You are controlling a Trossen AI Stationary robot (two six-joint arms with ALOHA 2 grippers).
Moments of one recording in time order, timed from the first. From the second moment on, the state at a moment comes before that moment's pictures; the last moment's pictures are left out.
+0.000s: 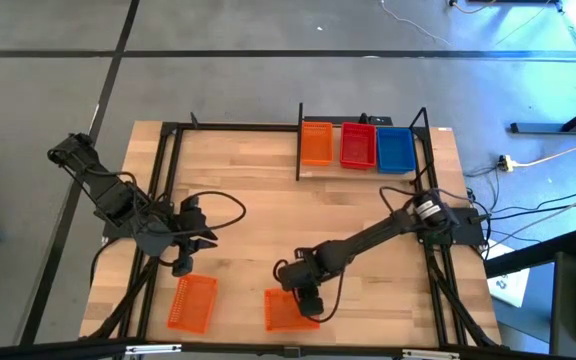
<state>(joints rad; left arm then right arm) -0.68 1.04 1.16 -0.87 -0.46 -0.65 0.40 2.14 1.59 -0.66 -0.11 0.34</state>
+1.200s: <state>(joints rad) -0.67 1.04 1.16 -0.88 -0.85 -0.39 0.08 1.88 2.33 -1.57 0.66 0.90</state>
